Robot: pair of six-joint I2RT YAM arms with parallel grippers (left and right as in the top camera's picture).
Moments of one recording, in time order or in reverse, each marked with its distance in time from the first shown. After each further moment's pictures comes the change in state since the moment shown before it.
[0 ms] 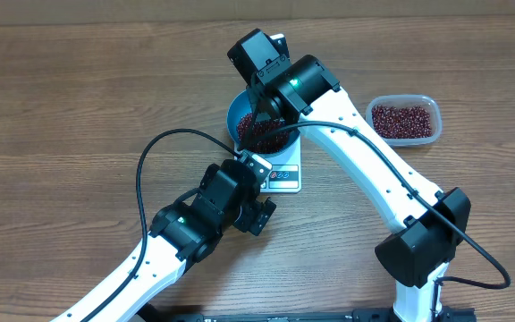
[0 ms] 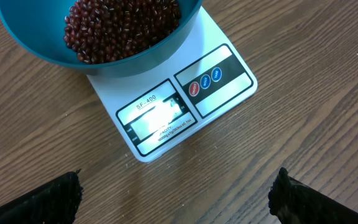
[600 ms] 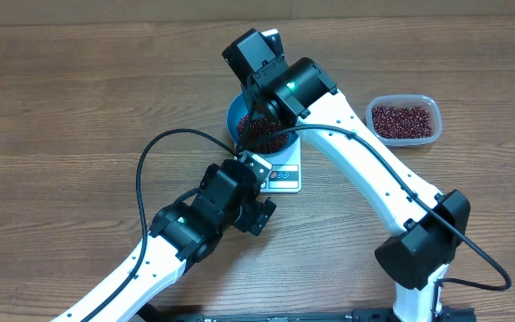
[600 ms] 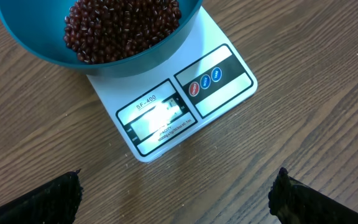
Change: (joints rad) left arm 0.000 0.000 0.000 0.000 0.000 0.000; right arm 0.018 -0.011 0.000 0.051 0.032 -0.021
